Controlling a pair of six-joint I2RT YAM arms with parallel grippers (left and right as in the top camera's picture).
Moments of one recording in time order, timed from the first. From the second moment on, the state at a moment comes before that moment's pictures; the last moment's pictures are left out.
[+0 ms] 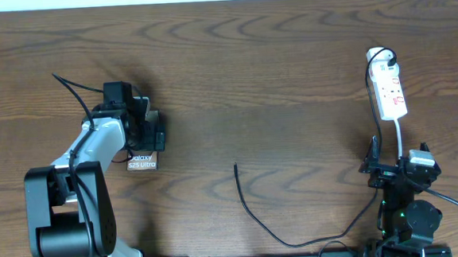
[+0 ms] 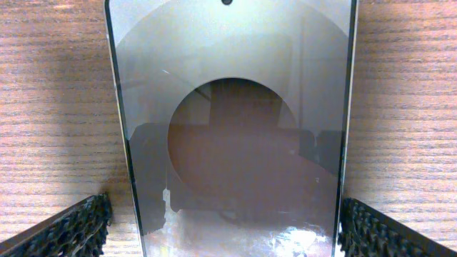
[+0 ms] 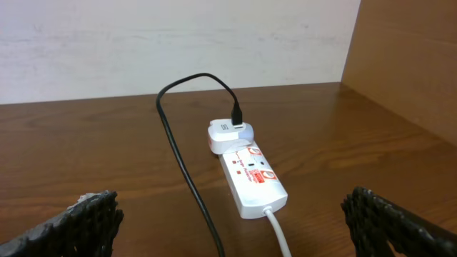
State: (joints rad) left arm 0.04 1.77 0.96 -0.53 0.02 0.11; right arm -0.25 0.01 0.01 -0.07 -0.03 -0.01
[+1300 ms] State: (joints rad) left arm 0.04 1.77 0.94 -0.48 0.03 0.11; right arm -0.25 0.01 0.01 -0.07 -0.03 -0.01
